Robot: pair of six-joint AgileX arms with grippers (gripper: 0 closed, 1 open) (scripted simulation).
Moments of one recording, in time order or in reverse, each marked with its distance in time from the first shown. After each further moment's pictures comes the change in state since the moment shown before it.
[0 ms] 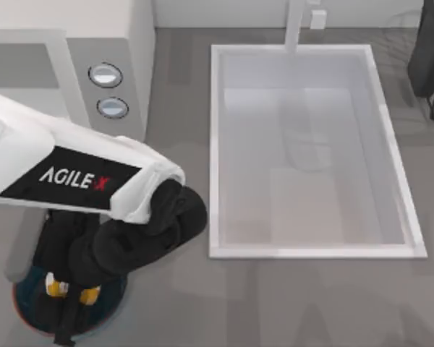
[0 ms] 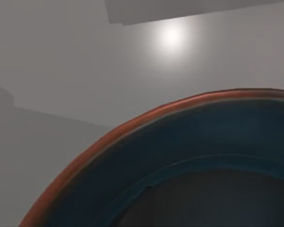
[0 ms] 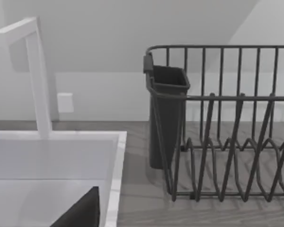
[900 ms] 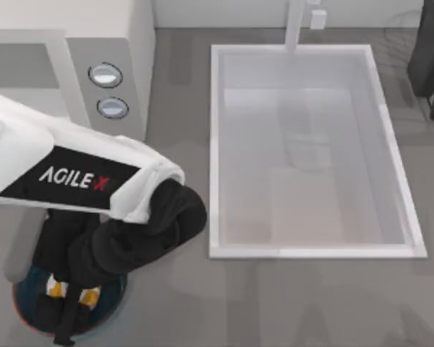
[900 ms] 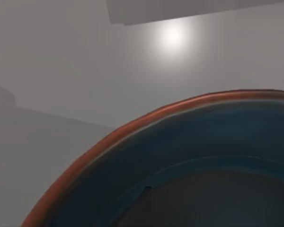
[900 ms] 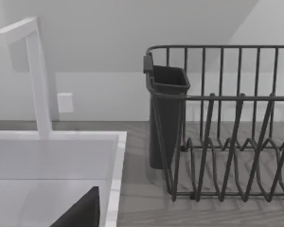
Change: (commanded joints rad) left arm 0.000 0.000 0.000 0.000 0.000 0.000; right arm 0.000 0.000 0.000 0.000 0.000 0.000
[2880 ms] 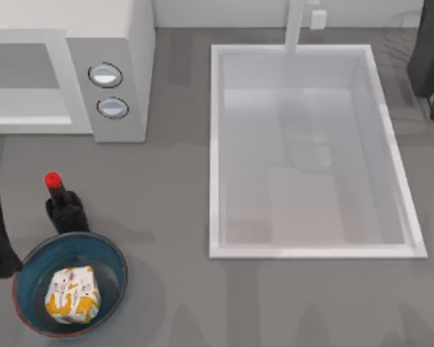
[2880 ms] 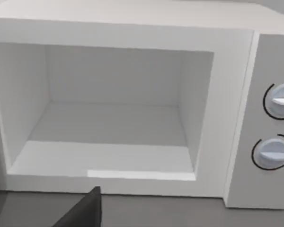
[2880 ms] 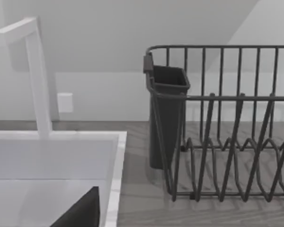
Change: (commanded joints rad) left arm 0.671 -1.944 -1.012 1.076 0.611 2.298; right arm 0.000 0.000 0.000 0.000 0.000 0.000
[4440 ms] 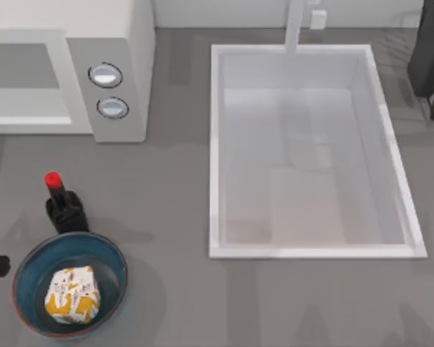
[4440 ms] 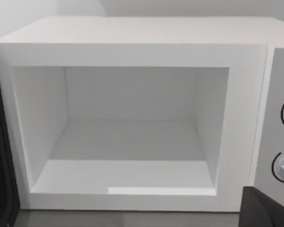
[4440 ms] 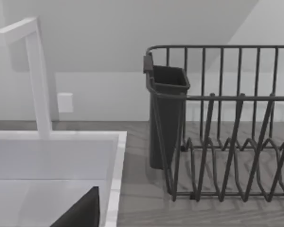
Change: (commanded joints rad) left arm 0.031 -0.024 -0.010 0.025 0.002 0.046; right arm 0.000 0.000 0.000 0.000 0.000 0.000
